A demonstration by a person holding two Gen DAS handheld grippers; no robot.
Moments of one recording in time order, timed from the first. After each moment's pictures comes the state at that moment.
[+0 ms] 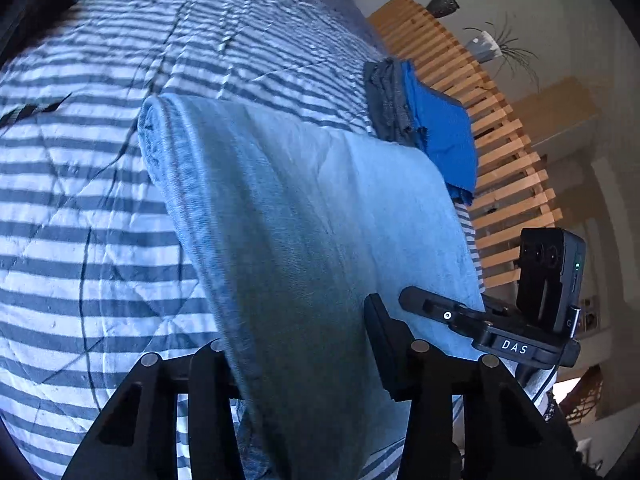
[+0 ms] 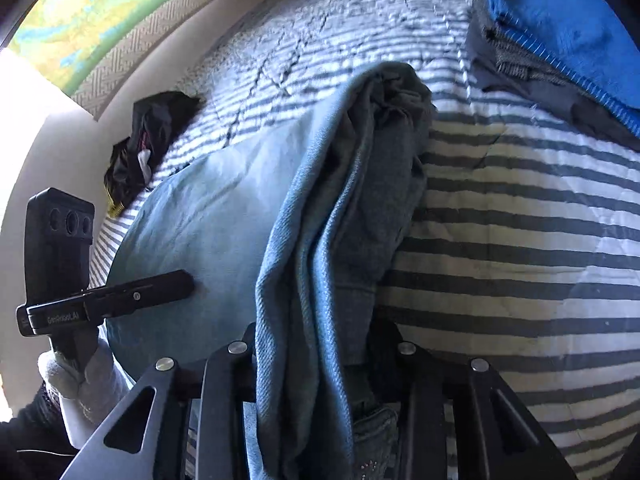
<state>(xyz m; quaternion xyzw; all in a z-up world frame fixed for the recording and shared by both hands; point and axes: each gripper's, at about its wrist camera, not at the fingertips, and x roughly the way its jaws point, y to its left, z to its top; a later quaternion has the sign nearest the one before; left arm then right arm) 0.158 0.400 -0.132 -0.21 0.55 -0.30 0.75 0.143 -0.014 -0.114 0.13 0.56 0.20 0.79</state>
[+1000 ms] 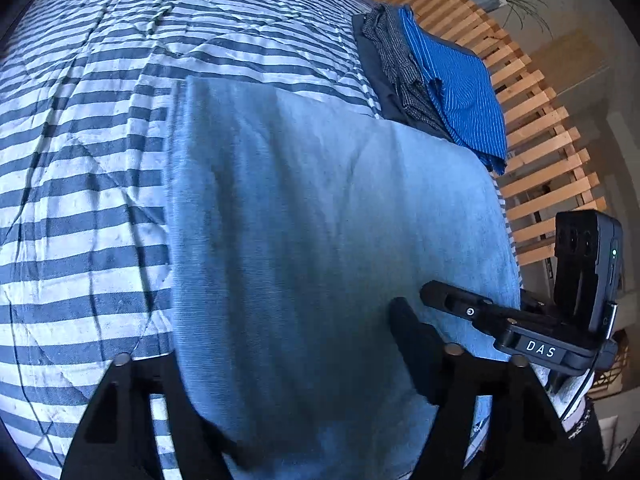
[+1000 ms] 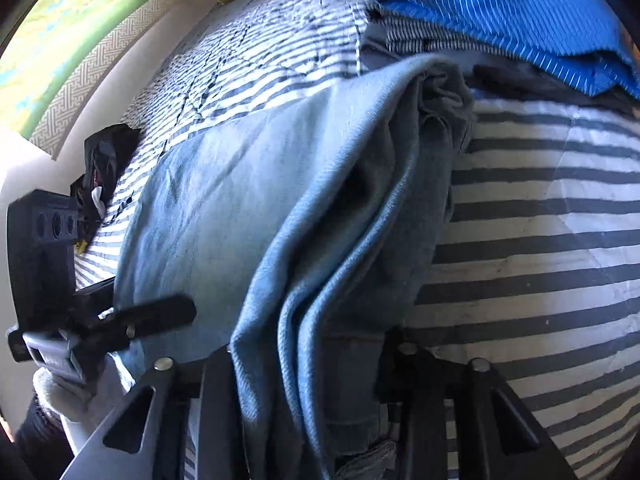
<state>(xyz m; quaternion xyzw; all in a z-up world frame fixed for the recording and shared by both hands) 0.192 0.323 -0.162 -0.14 0.59 -0.30 0.74 0.160 -0.041 -0.143 0.14 0.58 0.12 0.80</state>
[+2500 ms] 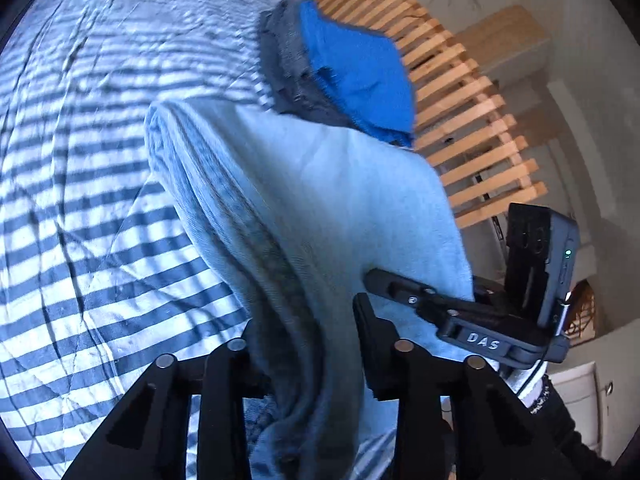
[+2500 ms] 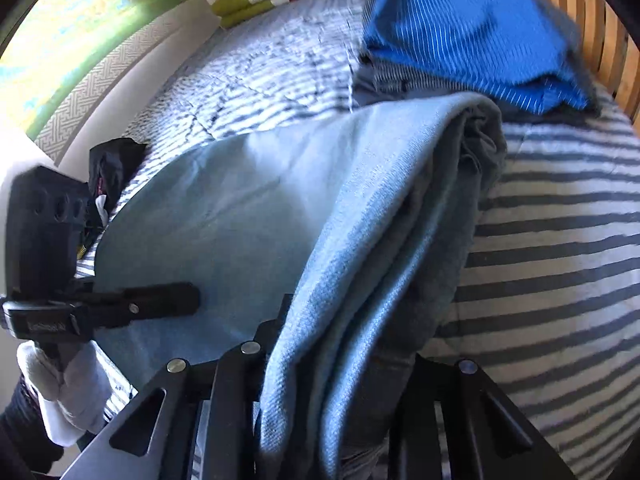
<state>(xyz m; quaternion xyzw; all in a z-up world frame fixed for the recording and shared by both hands) 0.171 0.305 -0.105 -0.13 0.56 -0.42 0.70 0.102 -0.037 -0.089 0.13 0.53 0.09 0.84</state>
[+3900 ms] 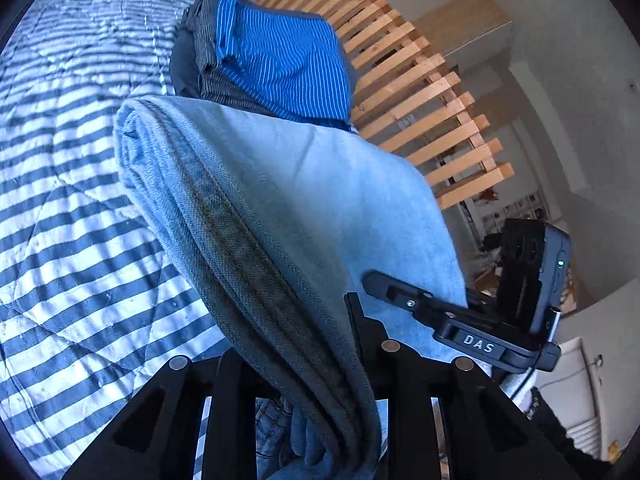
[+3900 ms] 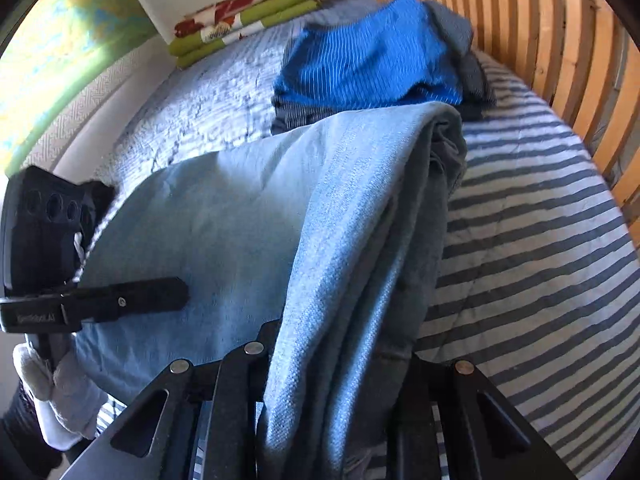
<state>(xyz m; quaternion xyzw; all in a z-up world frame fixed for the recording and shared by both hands) 0.158 0.216 -0.105 -0.13 0.54 -0.47 0.68 0.048 -0.060 -0.072 0.16 0.49 0.00 0.86</state>
